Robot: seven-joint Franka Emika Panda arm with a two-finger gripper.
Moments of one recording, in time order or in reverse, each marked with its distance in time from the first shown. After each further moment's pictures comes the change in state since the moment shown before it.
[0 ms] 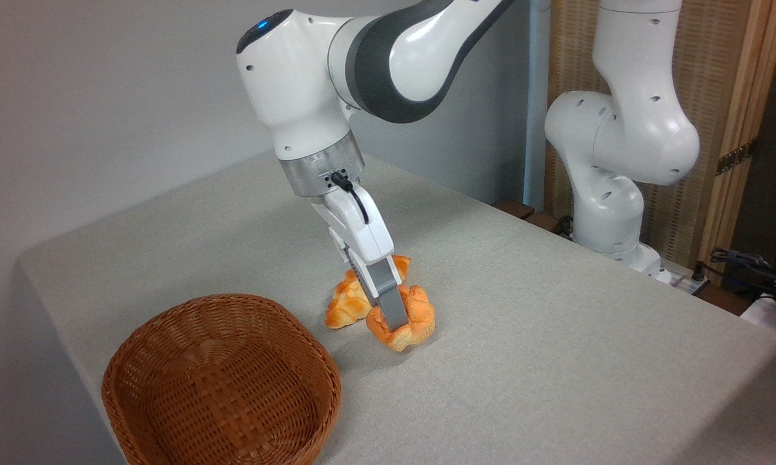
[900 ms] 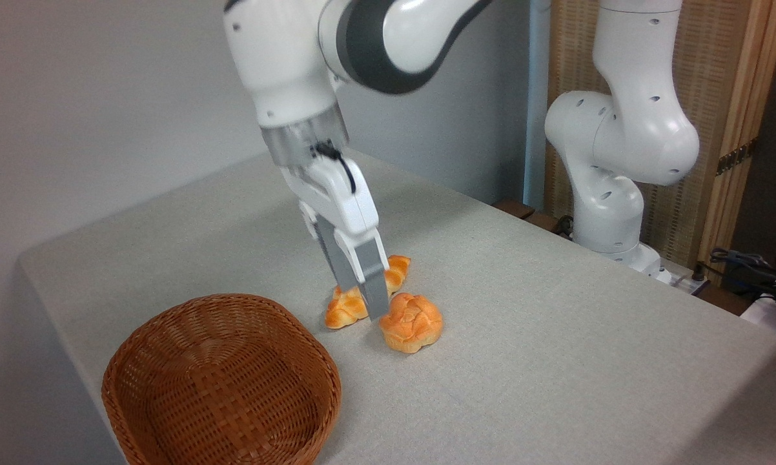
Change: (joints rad) arm 0.000 -0.008 0.000 0.108 -0.052 -0.025 -0.071
